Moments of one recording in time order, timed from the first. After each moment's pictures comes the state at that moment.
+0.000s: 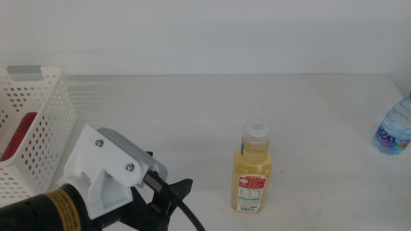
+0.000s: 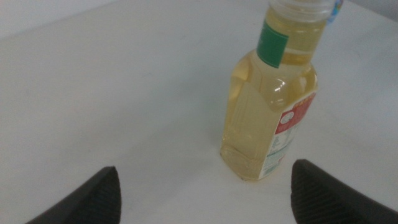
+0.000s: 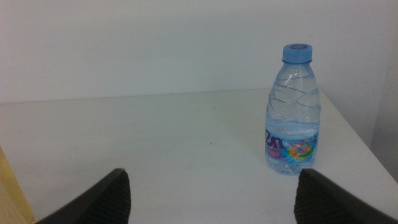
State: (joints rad) left arm -0.73 1.01 -0.42 0.24 -0.10 -0.30; right arm 0.03 -0.01 0.03 0.11 0.15 0.00
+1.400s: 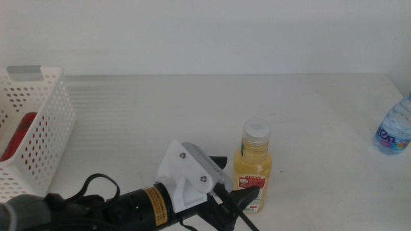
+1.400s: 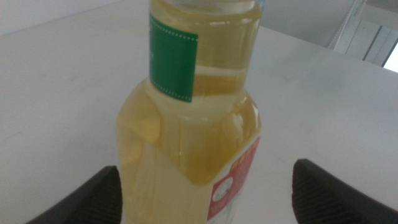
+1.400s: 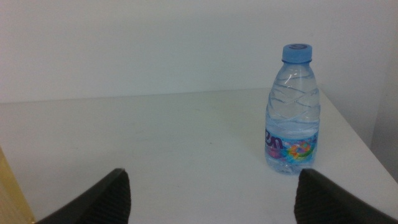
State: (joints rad) left arm -0.73 1.64 -0.48 0.37 -0.87 -0.32; right arm 0.03 -0.01 0.03 0.11 0.15 0.00
